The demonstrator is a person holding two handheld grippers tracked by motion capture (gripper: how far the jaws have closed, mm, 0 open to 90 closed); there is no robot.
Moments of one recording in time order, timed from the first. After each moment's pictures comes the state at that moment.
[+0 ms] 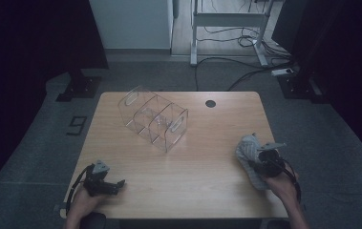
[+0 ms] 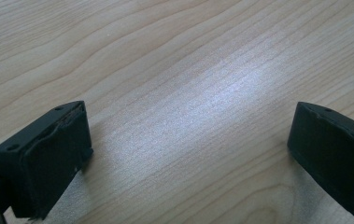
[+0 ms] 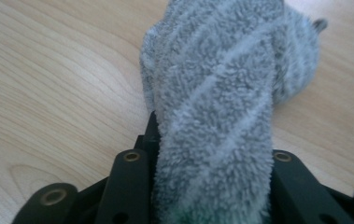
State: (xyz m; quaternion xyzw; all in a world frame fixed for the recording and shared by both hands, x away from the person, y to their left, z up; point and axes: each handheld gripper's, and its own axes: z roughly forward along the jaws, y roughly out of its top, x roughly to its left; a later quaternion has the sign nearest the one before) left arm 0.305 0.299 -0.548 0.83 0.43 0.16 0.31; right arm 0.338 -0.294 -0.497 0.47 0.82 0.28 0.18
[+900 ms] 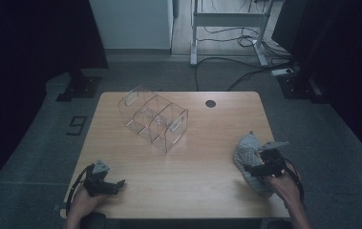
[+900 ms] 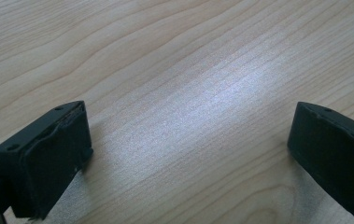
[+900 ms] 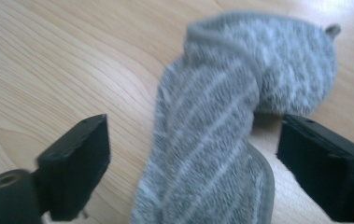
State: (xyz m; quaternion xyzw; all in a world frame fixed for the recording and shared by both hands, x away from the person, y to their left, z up) left arm 0.305 0.299 -0.548 0.83 0.43 0.16 0.31; right arm 0.338 -0.298 -0.488 0.45 0.82 0.32 0.16
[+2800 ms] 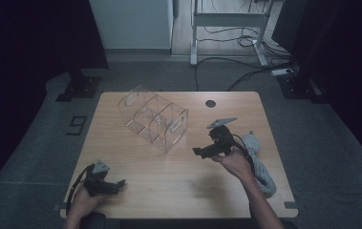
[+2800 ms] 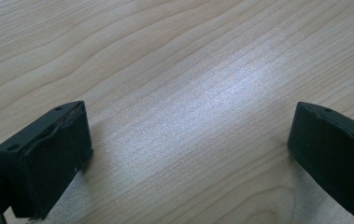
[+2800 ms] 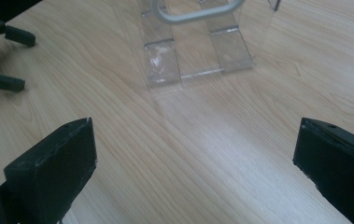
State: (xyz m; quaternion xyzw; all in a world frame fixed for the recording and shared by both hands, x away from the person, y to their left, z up) left arm 0.305 0.299 -0.548 0.83 0.43 0.16 0.31; right arm 0.389 -0.142 -0.435 0.37 0.84 0.39 0.08
